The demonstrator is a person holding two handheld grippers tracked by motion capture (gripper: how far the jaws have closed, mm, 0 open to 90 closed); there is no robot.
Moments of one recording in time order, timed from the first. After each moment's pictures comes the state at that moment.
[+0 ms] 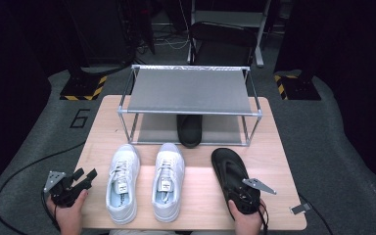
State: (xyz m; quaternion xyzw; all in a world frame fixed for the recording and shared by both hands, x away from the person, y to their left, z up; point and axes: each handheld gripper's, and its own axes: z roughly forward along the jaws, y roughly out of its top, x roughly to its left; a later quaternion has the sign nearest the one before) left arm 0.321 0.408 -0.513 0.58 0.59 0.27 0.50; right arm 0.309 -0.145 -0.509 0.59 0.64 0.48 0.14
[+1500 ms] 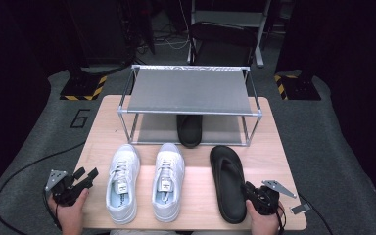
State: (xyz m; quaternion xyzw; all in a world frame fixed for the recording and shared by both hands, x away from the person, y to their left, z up) left arm 0.325 0.406 -0.514 0.58 0.59 0.27 0.50; right arm 0.306 -0.192 -0.513 0.62 0.61 0.46 0.17
